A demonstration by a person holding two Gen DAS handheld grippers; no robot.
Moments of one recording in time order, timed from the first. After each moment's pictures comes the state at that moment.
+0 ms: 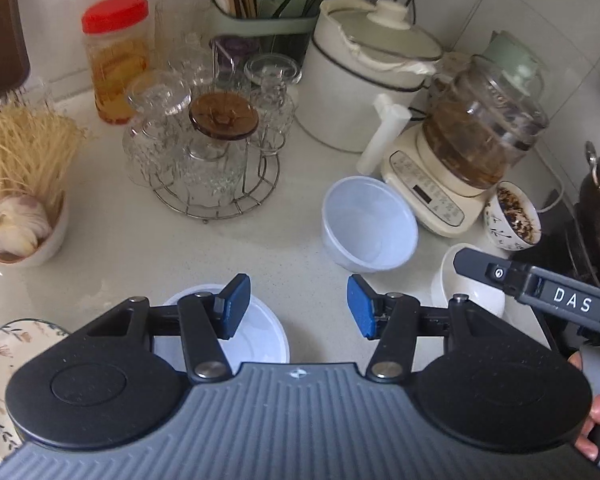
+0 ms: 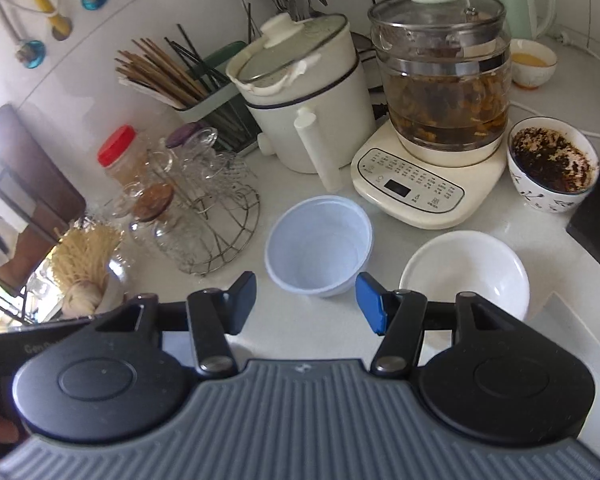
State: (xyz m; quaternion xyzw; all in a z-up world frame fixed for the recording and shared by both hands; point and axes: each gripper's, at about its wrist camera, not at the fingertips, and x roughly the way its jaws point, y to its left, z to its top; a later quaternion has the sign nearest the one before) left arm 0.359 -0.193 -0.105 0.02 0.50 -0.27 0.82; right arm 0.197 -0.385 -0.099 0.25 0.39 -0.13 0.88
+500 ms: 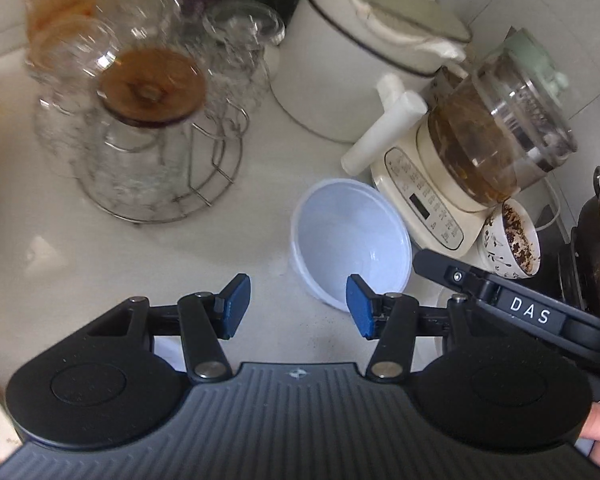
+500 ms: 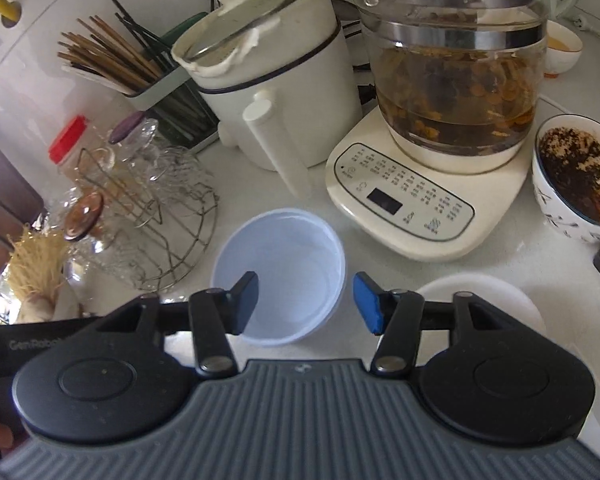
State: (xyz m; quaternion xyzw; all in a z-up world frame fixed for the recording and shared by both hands) left arm 0.415 -0.249 -0.163 -0.03 0.56 -0.28 0.78; right arm 0.253 -0.430 -0.152 0.25 0.42 -0.13 0.86
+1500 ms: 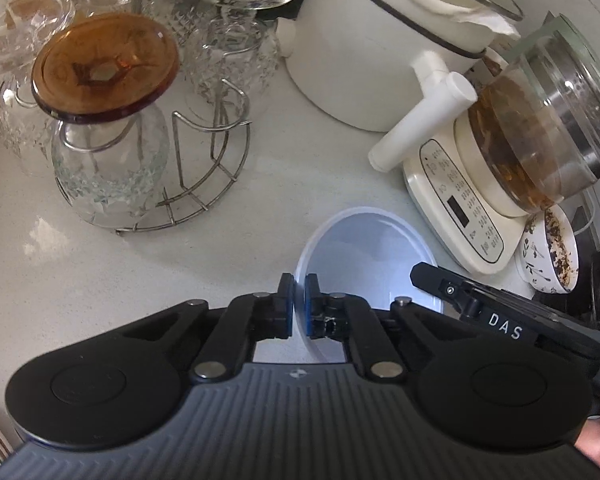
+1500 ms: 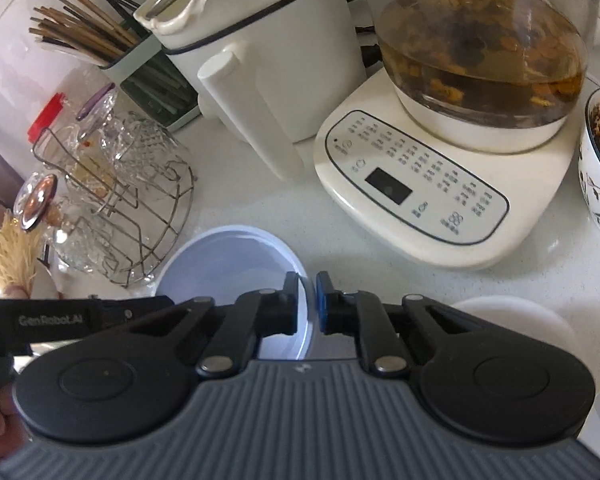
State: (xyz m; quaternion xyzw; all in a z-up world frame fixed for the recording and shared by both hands) left arm 0.436 -0.275 -0.197 -0.01 0.57 -0.25 0.78; right arm 0.278 -0.448 -0.199 0.25 0.45 -0.10 0.85
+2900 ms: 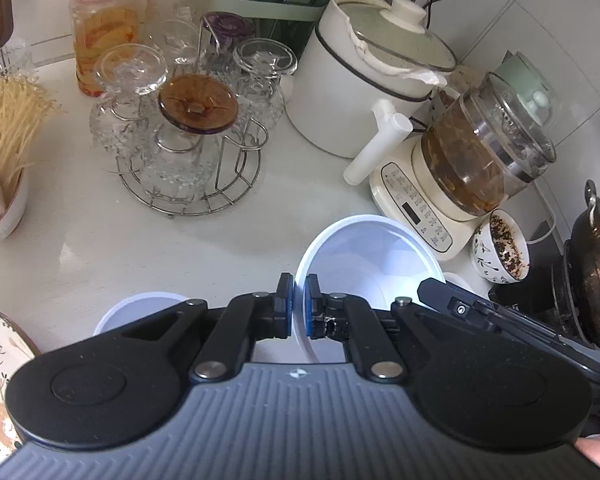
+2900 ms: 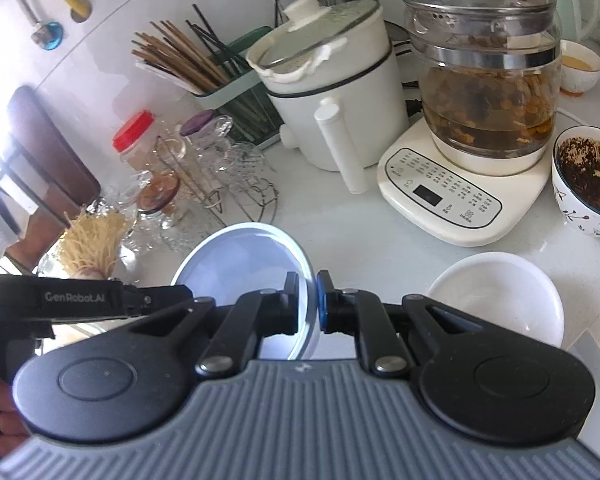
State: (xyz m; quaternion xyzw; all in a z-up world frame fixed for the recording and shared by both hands) left arm 0.376 -0.200 -0.127 -0.05 0.52 -0.26 0.81; right arm 0.214 -0.397 -0.120 0.24 0.39 -0.07 0.89
